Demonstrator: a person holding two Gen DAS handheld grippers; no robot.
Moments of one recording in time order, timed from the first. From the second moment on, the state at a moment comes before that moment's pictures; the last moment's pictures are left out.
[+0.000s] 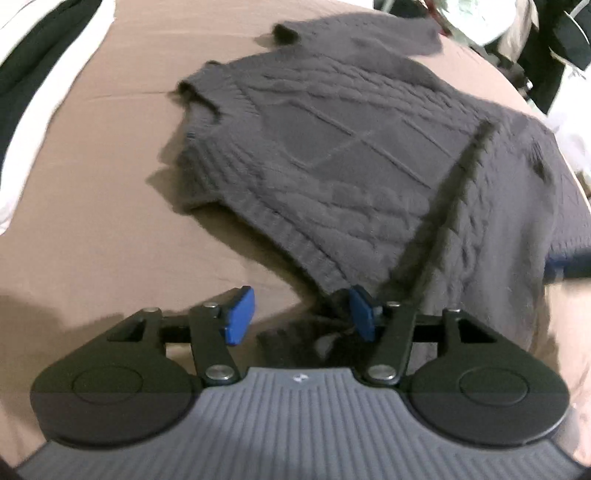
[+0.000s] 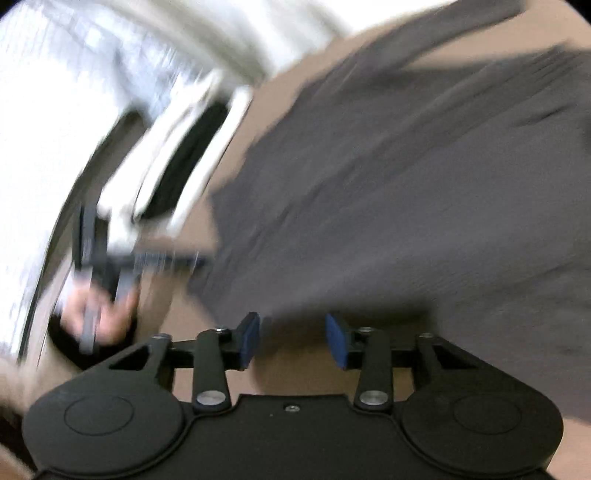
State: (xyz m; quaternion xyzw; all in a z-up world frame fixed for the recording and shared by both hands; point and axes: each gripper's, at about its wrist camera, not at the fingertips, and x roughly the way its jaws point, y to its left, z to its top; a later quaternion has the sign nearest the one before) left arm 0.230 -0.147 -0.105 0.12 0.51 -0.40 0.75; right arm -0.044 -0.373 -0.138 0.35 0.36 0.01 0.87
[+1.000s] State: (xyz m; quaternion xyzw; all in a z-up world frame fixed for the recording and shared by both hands) left arm 0.223 -0.163 -0.114 0.02 0.50 -0.45 0.74; right arm -0.048 -0.487 -0.132 0.17 0.27 -0.33 0.89
